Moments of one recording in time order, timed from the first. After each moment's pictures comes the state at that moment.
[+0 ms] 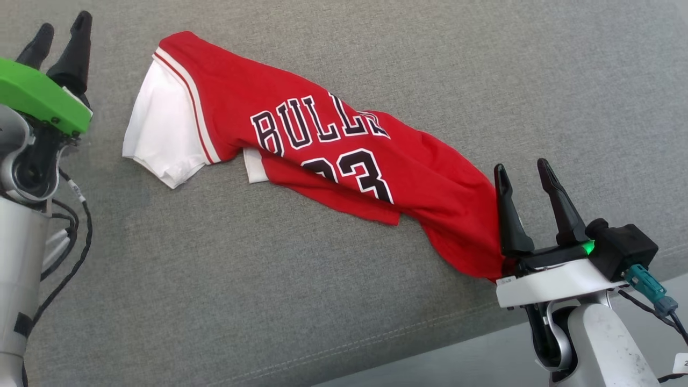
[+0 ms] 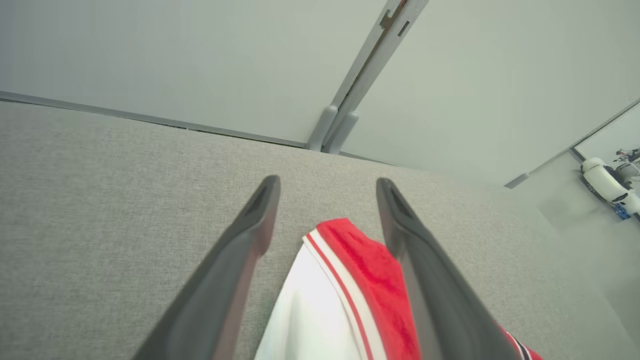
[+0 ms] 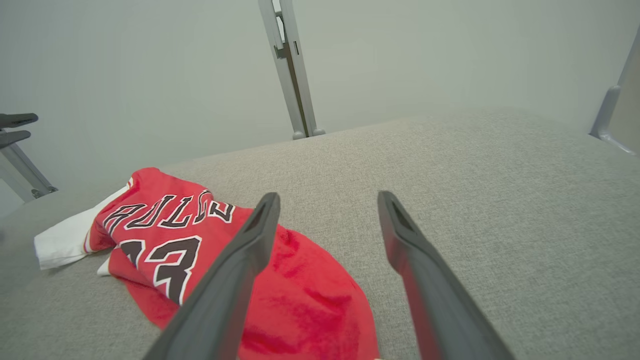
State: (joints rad) left arm -0.91 0.45 -0.36 0.65 -1.03 -0.11 0.11; right arm -0.16 -0.05 0.11 0.02 0.26 0.13 -0.26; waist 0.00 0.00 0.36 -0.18
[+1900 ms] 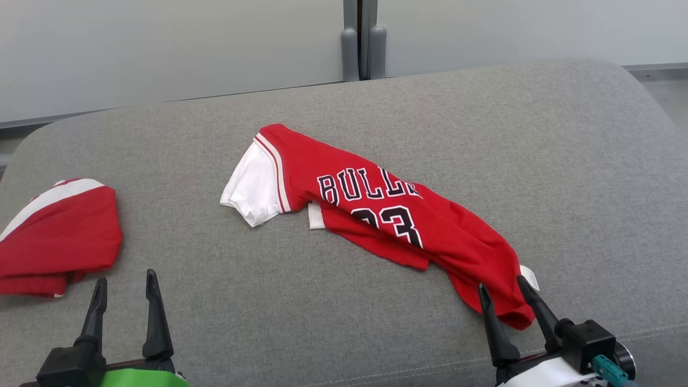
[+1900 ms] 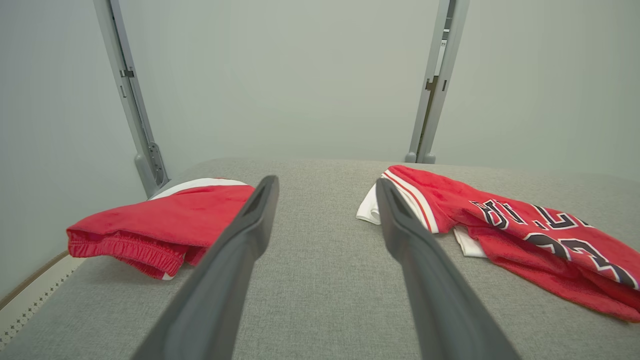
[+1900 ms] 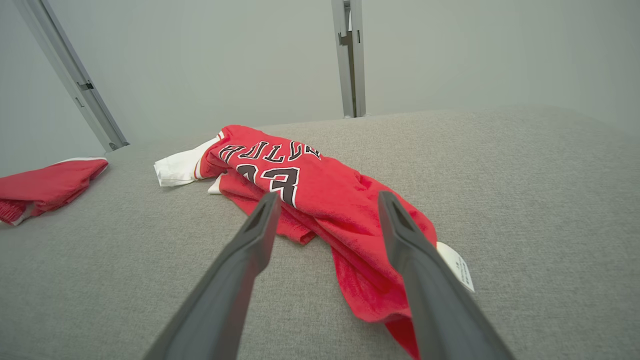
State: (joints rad) left arm 0.12 0.42 -0.31 -0.11 -0.54 0.37 -0.26; right arm 0.11 -0.07 0.17 0.08 0.19 0.13 -0.26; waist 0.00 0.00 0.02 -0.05
